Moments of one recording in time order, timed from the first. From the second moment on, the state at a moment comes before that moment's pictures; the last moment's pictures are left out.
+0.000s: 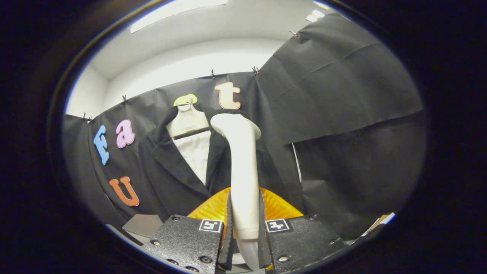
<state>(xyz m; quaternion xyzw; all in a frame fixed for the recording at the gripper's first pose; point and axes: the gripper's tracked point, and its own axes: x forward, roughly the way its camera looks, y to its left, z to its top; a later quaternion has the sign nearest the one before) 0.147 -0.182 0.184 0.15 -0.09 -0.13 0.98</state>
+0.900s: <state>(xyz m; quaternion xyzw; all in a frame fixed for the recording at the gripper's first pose) 0.213 -0.190 0.176 0.11 -0.06 -0.12 0.99</state>
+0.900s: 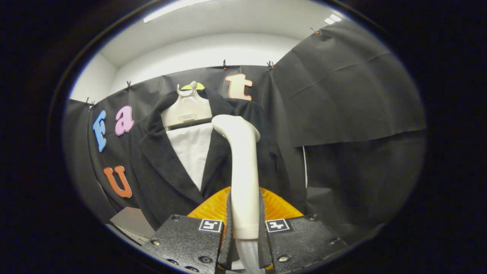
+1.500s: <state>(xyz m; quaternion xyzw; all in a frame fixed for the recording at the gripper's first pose) 0.205 -0.176 0.134 0.10 -0.02 -0.14 0.99</state>
